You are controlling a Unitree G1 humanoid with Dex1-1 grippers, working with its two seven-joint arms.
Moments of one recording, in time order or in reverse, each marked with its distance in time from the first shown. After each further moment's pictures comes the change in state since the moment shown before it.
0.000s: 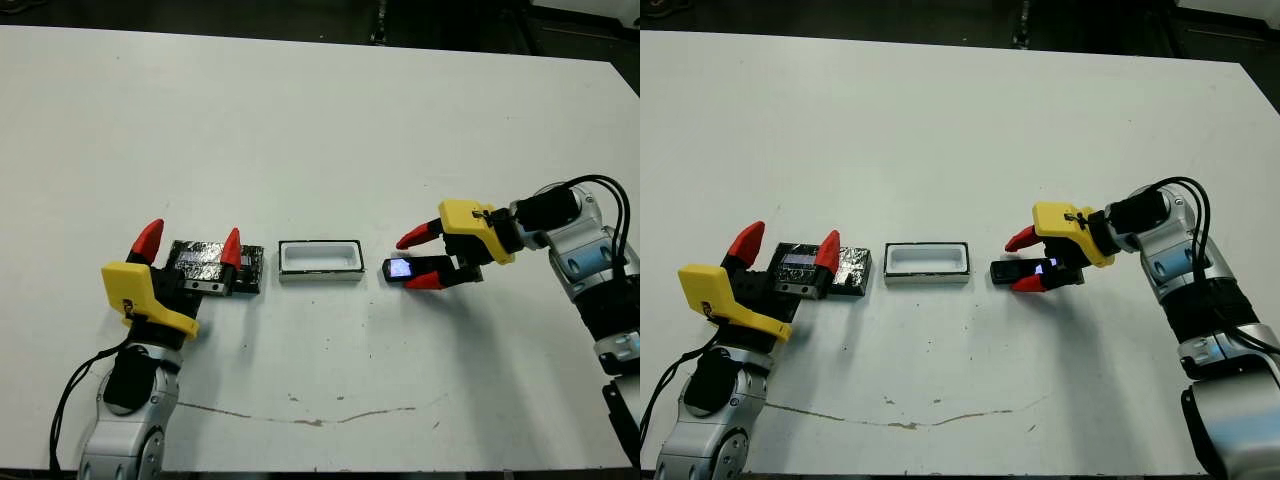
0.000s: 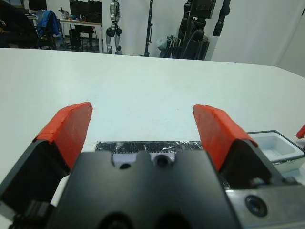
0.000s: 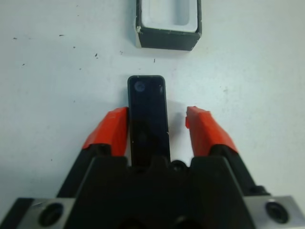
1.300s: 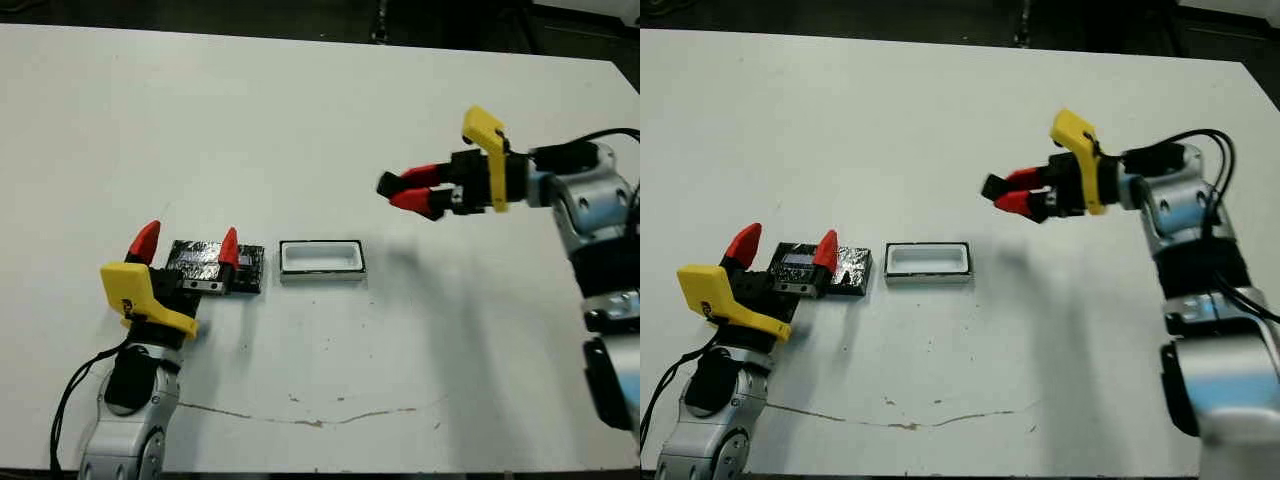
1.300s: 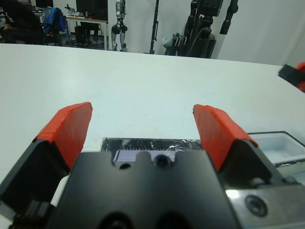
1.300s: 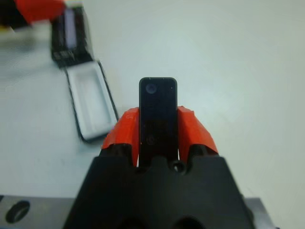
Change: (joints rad) left arm 0.001 -0.005 -0.001 -0.004 0.007 0.009 0.027; right arm -0.187 0.141 -0.172 0.058 0.181 0.406 -0.109
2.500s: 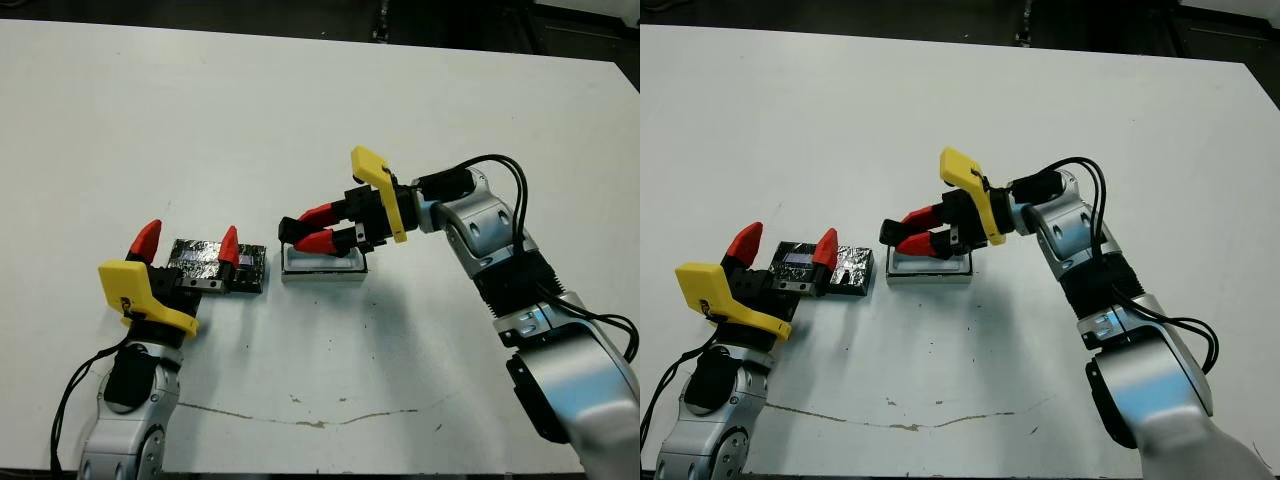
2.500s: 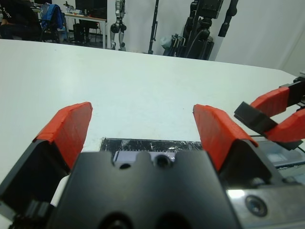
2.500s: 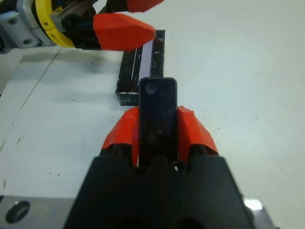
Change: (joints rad) left arm -0.007 0.001 0.003 0.000 -0.028 0.008 -0.003; right arm 0.042 0.195 0.173 -0.062 -0.010 -0.057 0.022
